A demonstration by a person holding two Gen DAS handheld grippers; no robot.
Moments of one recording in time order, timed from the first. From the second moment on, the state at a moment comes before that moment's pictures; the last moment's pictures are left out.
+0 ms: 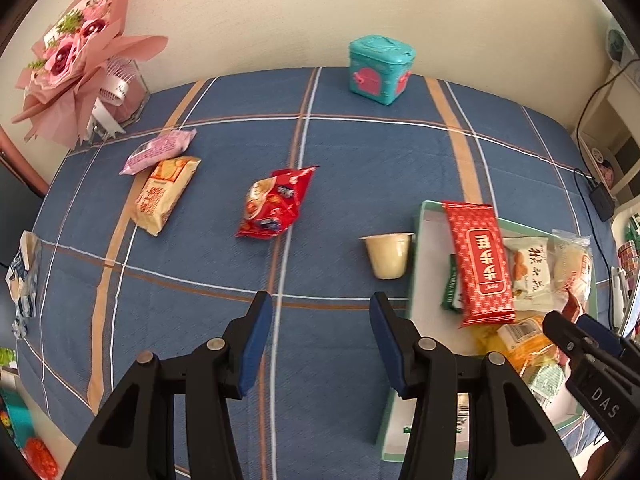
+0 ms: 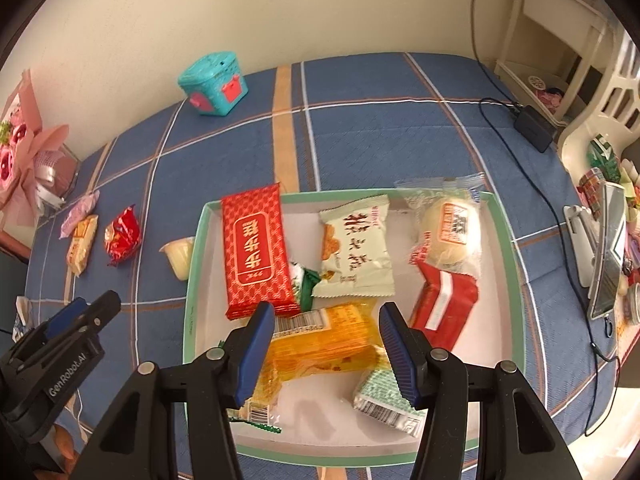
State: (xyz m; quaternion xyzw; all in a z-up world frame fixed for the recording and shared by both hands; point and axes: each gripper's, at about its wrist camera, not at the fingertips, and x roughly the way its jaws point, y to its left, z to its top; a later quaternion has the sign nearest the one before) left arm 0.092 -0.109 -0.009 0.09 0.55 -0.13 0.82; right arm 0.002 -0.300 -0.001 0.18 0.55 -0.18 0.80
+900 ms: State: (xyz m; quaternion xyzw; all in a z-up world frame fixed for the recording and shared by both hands) left arm 0.104 -0.087 -0.027 0.10 0.56 -0.08 0.82; right arm 0.019 -0.273 -0.020 0.15 0.56 -0.16 0.79
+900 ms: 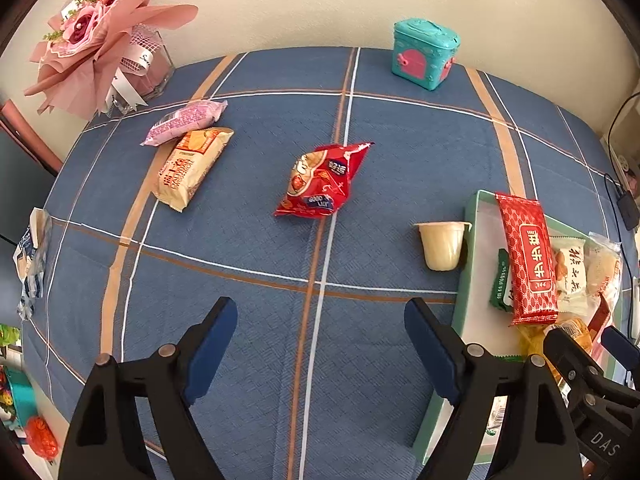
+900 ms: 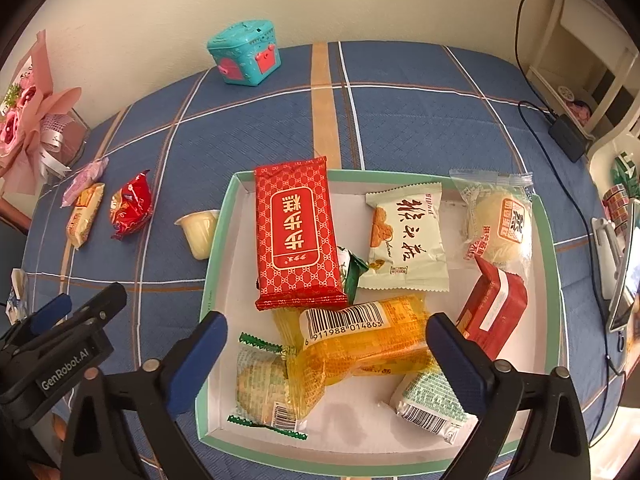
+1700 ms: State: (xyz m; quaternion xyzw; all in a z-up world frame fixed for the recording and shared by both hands) left arm 0.126 -0.032 -0.016 0.03 0.53 -0.04 0.85; right arm 0.055 -0.207 -0.020 0.13 0.54 -0.12 0.82
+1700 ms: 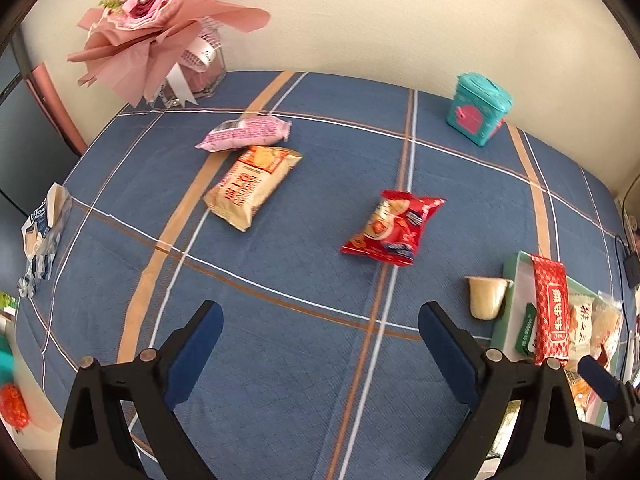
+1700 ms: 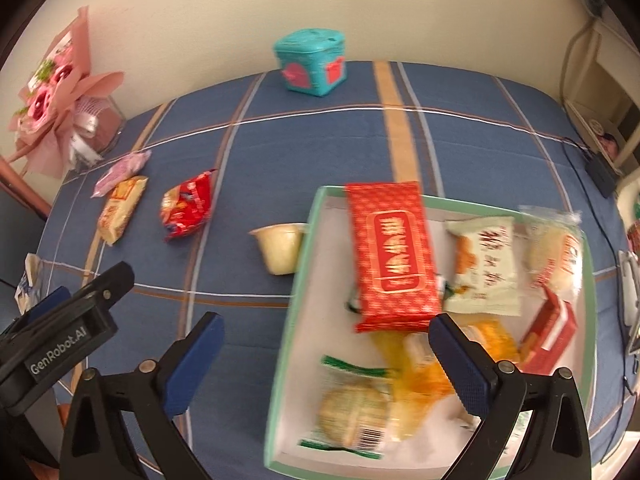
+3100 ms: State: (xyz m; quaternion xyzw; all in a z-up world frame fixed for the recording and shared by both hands) left arm 0.200 -0.053 -0.053 -0.08 0.53 -0.15 0.83; right arm 0.135 -0.199 -0.052 0.14 0.54 -0.12 0.82
